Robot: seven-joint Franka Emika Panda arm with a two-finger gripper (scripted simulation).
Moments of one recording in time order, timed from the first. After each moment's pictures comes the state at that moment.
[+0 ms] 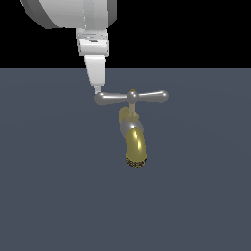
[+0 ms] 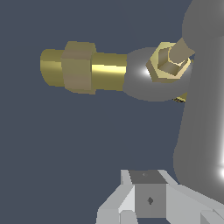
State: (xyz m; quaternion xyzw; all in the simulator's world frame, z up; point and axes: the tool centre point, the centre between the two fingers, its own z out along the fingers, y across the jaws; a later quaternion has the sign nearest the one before) arm 0.037 0.094 0.206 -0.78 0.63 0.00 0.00
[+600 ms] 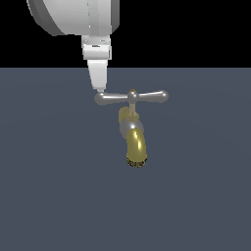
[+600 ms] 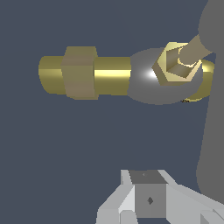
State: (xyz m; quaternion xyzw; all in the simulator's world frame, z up) arm 0.049 0.087 0.196 -0.76 0.65 0.00 0.00
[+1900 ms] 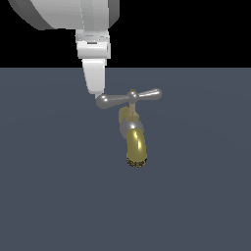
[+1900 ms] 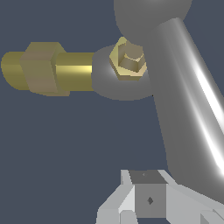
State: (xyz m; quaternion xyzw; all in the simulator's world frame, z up) arm -0.006 0.085 0.197 -0.76 0.65 0.00 0.00
